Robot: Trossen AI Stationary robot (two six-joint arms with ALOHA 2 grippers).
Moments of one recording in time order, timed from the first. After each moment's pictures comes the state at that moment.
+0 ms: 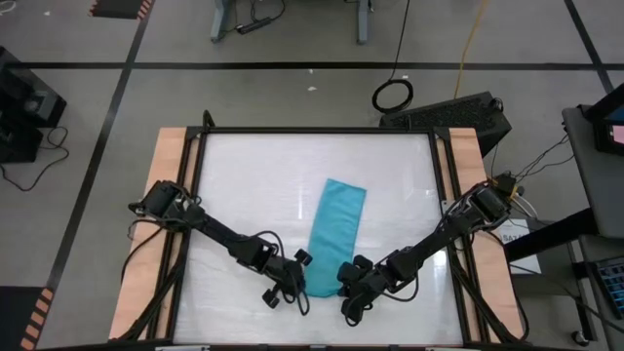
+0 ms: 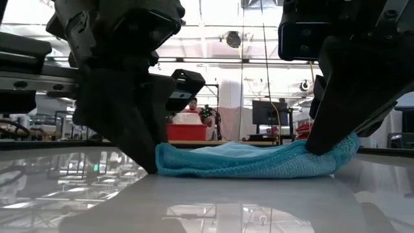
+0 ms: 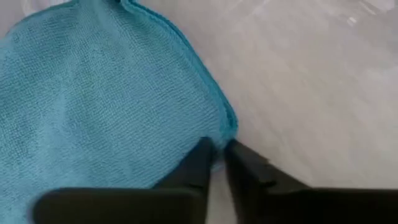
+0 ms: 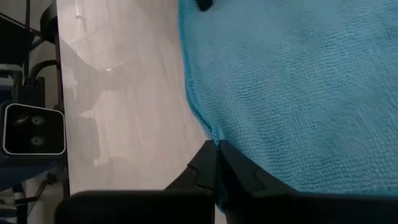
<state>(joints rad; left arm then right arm) -0.42 1.92 1.03 -0.01 0.07 0.29 0.58 1.85 0.99 -0.02 0.18 0.97</state>
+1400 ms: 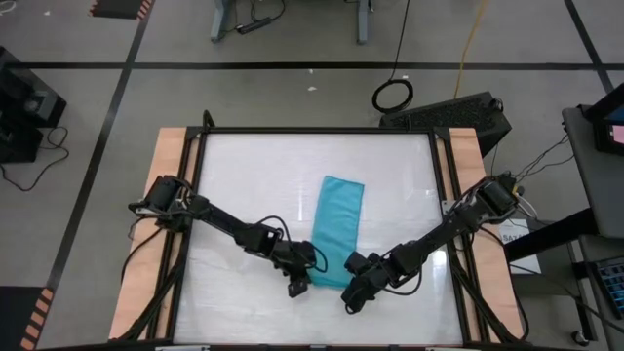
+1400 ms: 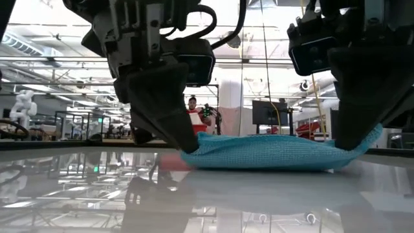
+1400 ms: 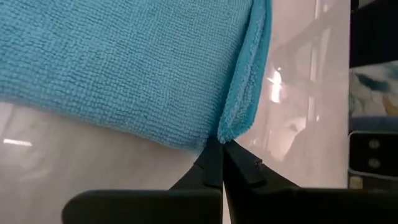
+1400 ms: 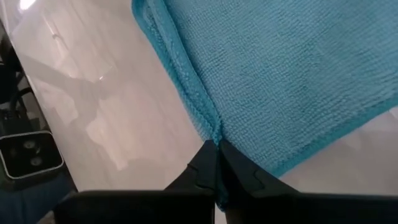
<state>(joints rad) -0.31 1.91 1.03 0.05 0.23 -0.72 0.56 1.77 0.99 -0.23 0.10 1.27</state>
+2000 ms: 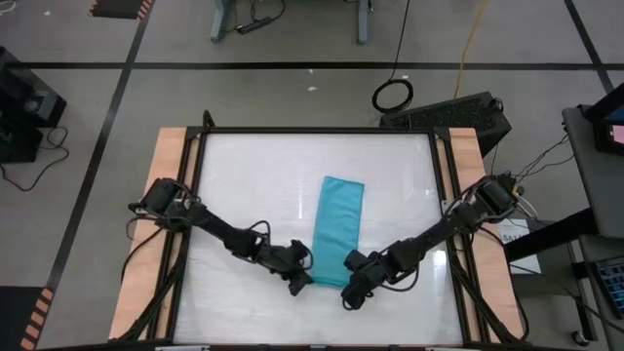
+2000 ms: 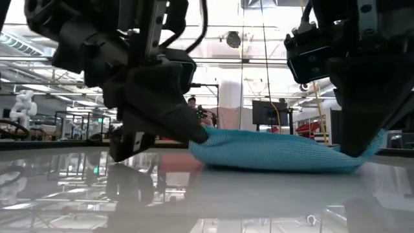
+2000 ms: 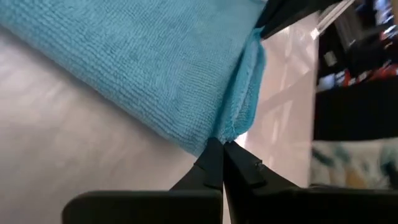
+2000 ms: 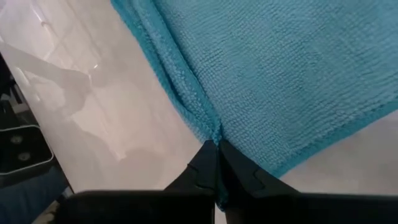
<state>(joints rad) -0.37 1.91 0.85 0.45 0.06 -1.05 0.53 1.78 0.99 -0.26 0.02 1.27</state>
